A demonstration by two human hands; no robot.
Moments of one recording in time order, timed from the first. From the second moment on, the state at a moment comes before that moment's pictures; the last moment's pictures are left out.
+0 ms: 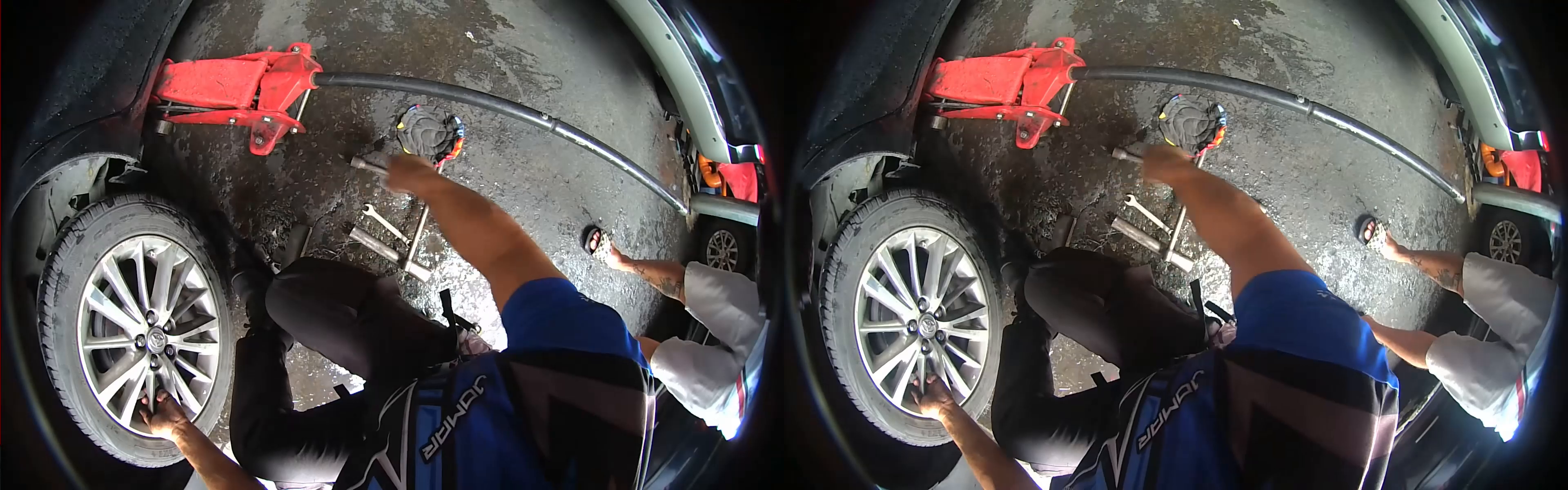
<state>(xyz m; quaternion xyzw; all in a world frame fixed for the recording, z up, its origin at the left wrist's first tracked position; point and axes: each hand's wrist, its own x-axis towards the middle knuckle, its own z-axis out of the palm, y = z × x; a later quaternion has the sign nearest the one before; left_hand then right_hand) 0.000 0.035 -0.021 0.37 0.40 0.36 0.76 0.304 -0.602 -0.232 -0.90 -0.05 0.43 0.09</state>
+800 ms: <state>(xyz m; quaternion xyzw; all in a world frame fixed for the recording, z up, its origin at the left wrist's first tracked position) 0.014 -0.011 0.000 0.26 0.42 0.42 0.76 0.296 -0.662 -0.267 -0.83 -0.18 0.47 -0.26</state>
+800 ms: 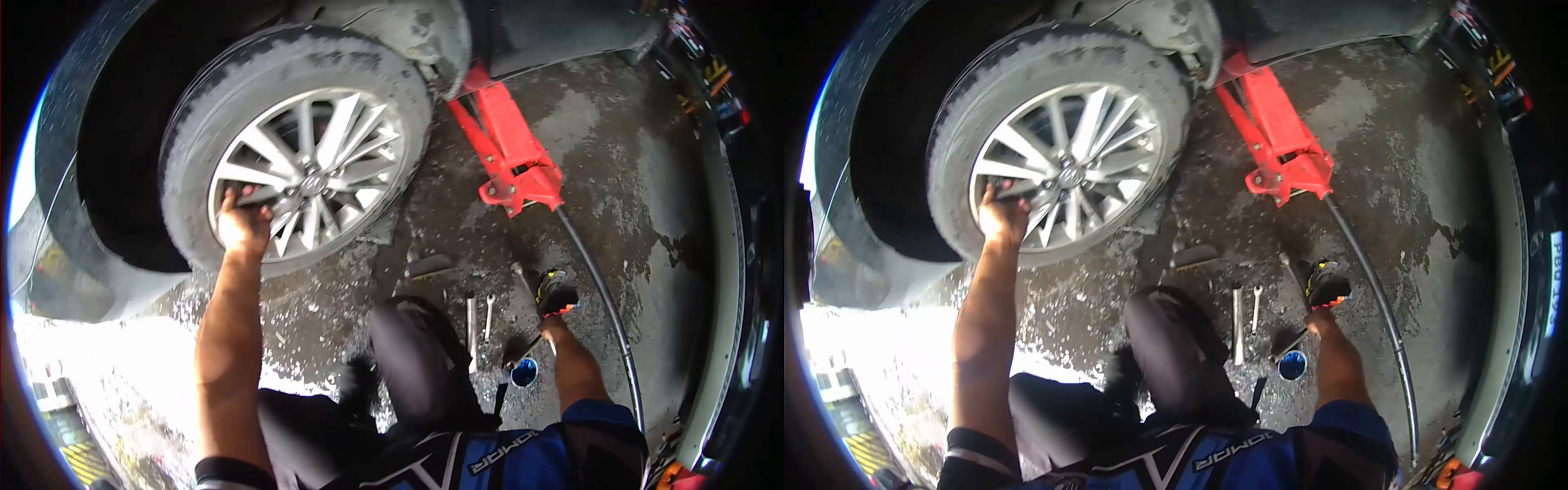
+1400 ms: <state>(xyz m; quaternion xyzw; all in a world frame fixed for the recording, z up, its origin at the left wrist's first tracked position) 0.003 -0.010 -0.002 0.30 0.39 0.40 0.78 0.222 -0.544 -0.026 -0.75 -0.11 0.51 0.40</state>
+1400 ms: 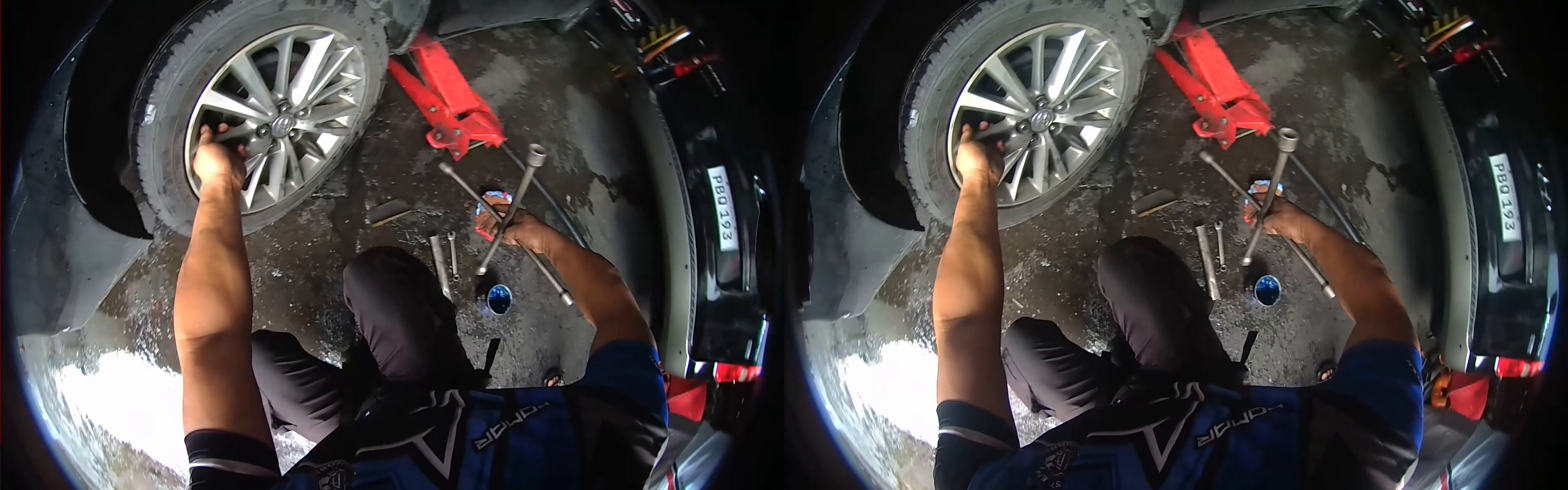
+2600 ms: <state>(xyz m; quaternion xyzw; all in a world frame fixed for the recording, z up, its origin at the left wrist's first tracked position) -0.013 -0.007 -0.028 0.22 0.36 0.40 0.81 0.133 -0.401 0.069 -0.87 -0.47 -0.14 -0.05</state>
